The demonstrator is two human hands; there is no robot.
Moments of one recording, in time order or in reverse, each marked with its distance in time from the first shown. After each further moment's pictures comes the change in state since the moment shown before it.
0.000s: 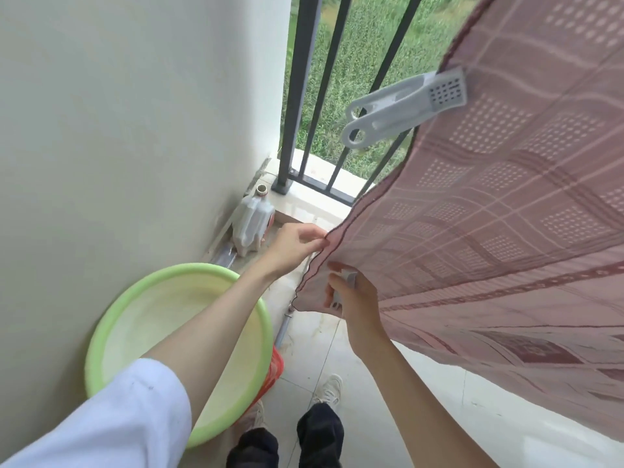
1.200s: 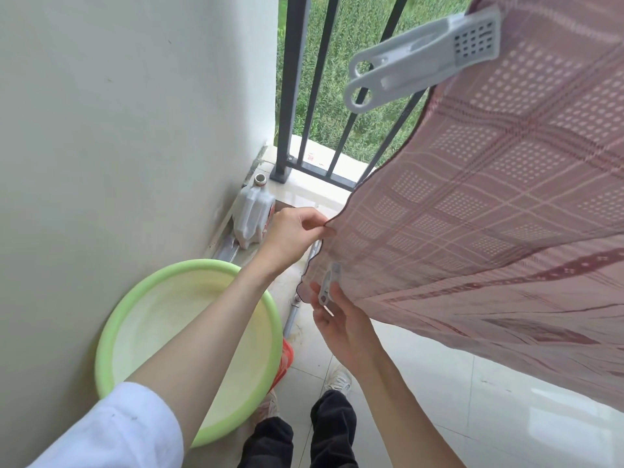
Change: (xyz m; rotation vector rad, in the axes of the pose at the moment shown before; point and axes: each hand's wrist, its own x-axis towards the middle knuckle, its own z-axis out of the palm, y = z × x) left_hand 0.000 0.006 -0.006 0.051 0.149 0.008; right_hand -0.006 0.047 0.008 0.772 -0.117 0.439
